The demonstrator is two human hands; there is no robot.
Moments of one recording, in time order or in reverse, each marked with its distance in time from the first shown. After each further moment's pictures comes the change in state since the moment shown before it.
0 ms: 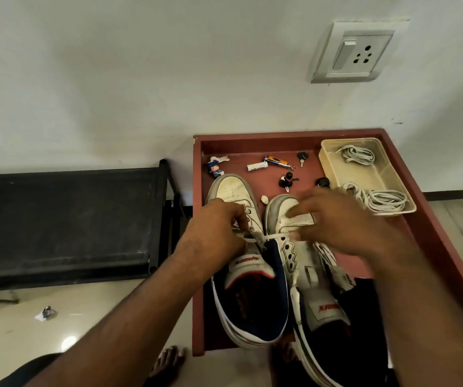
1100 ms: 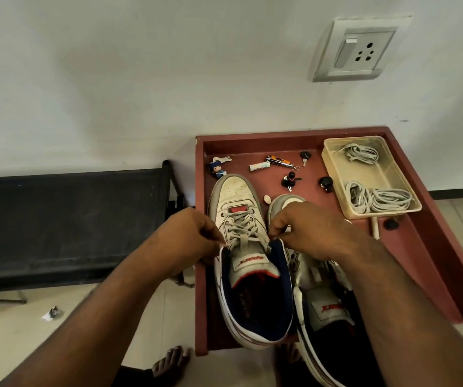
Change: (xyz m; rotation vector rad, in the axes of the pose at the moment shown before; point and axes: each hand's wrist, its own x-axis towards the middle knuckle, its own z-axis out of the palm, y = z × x) left_hand -0.015 -0.025 -0.028 -0.174 -0.210 -0.166; right_hand 0.016 -0.023 0.019 0.117 -0.115 -0.140
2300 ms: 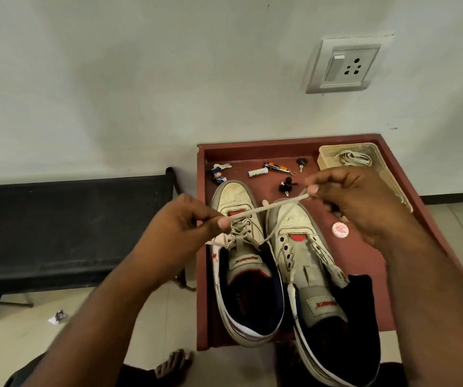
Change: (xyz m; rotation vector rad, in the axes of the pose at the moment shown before) left_hand -0.044 0.017 -0.011 -0.123 0.242 0.318; right_hand -0.033 0.029 -0.037 0.928 0.490 0.038
